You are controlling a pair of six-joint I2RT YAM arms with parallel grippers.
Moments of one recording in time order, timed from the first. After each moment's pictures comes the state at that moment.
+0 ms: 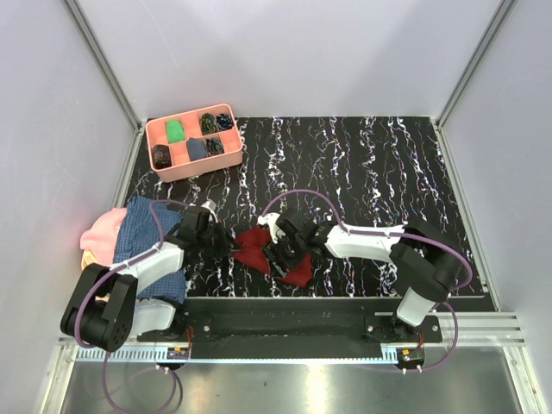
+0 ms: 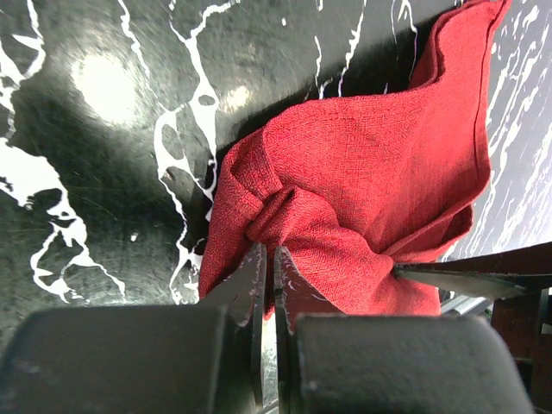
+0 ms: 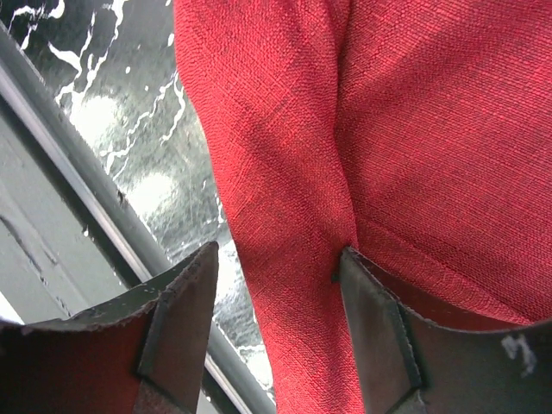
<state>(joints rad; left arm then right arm) -0.34 1.23 0.42 -0.06 0.32 -0.78 0.96 1.68 0.91 -0.18 -0.27 0.21</state>
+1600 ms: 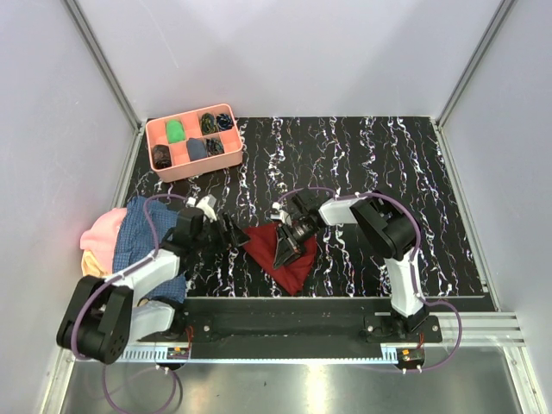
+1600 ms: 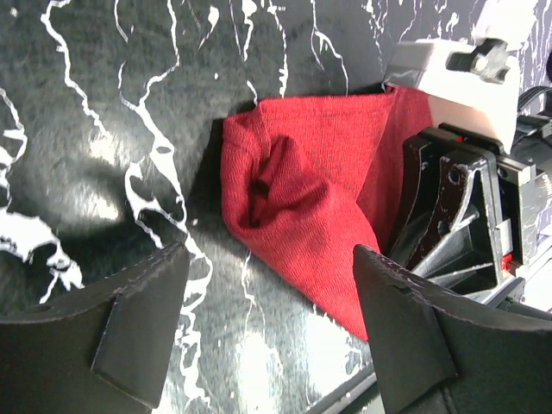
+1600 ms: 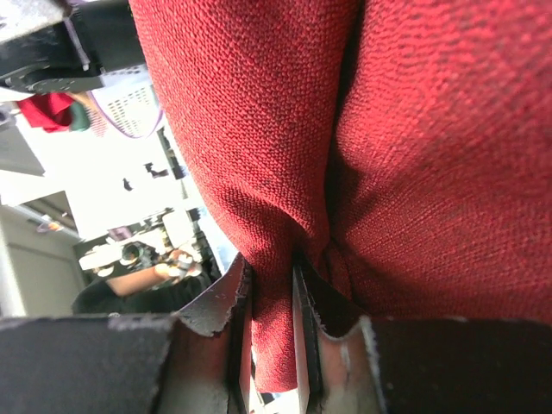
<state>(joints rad) -0.31 1.15 0.36 0.09 0.36 -0.65 0.66 2.09 1.13 -0.30 -1.07 0.32</state>
